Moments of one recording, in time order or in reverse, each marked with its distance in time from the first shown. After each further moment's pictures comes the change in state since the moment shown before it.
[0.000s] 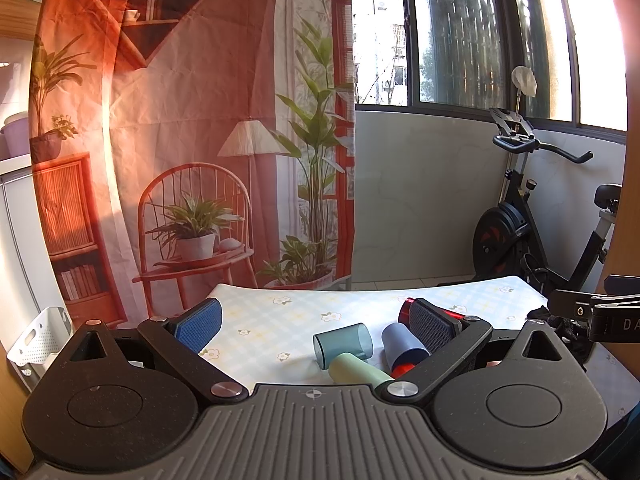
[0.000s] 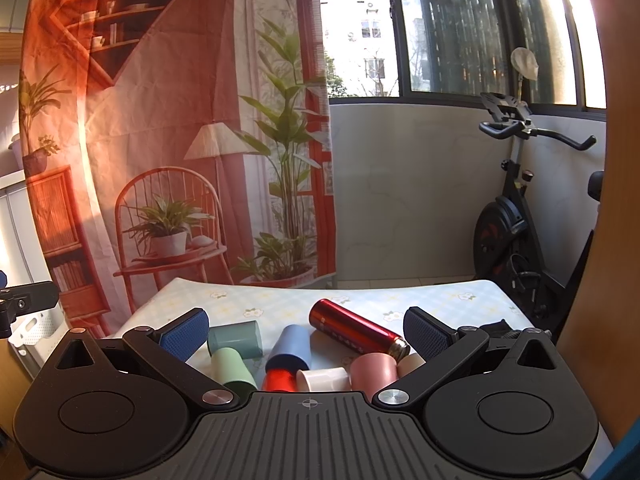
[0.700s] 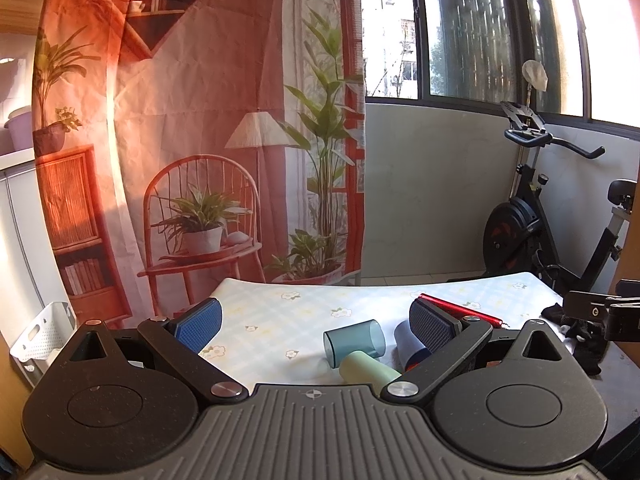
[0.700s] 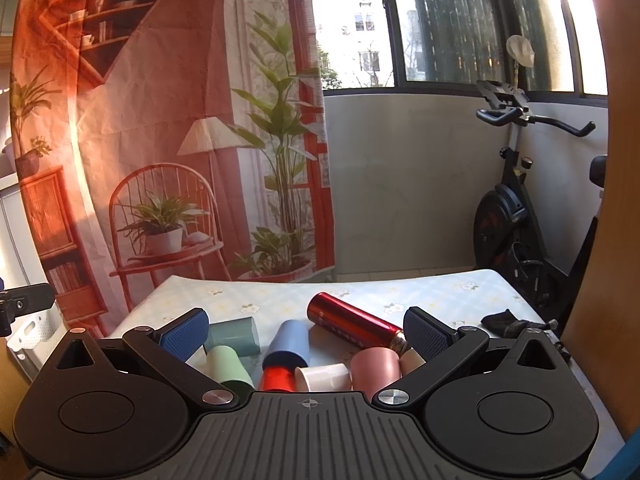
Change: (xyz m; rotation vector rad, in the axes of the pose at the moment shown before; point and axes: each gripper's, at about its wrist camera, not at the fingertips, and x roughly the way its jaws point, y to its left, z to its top) left arm 0.022 0.007 0.000 -0.006 0.020 0.029; right arm 0.027 -0.016 -0.008 0.046 0.018 -0.012
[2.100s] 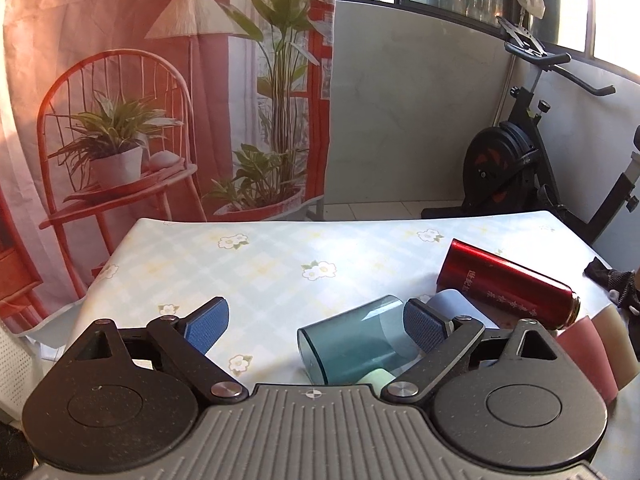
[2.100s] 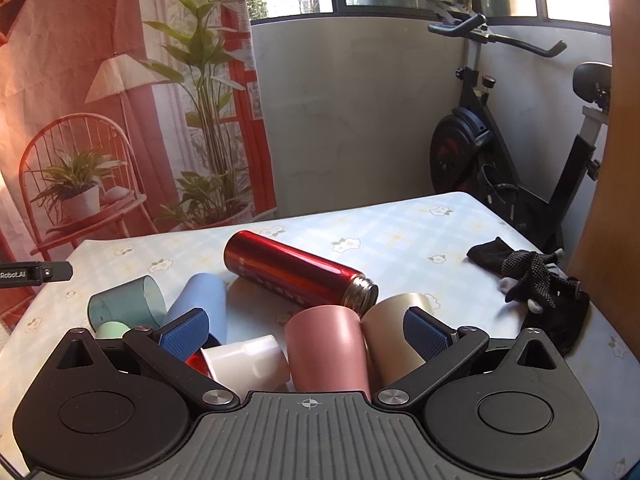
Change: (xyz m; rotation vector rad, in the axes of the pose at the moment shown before) left arm 0.272 0.011 -0.033 0.025 0.236 -0.177; right arm 0.162 -0.052 -0.055 0.088 0.172 -0.155
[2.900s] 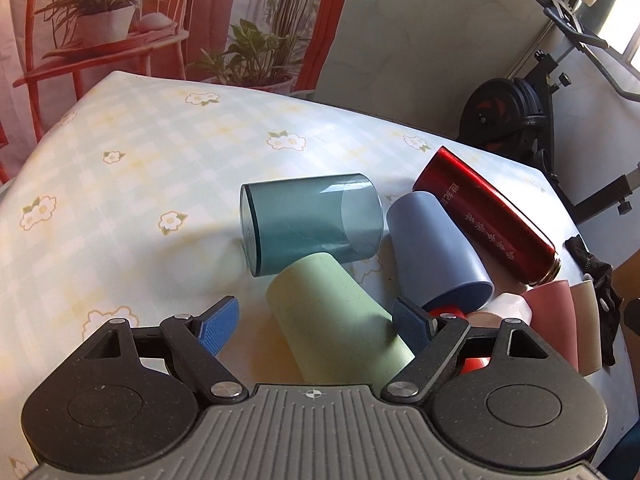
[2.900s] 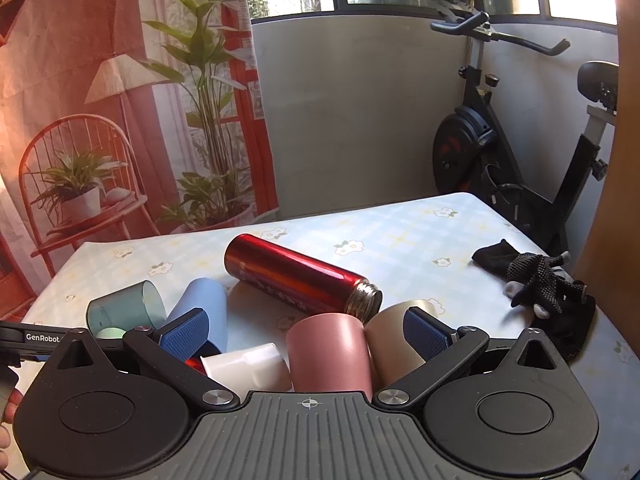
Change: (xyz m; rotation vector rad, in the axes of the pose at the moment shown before) left arm 0.032 -0.013 -0.045 -0.243 0.309 -0.109; right arm 0.005 -0.004 0.006 0.002 -0.006 0.012
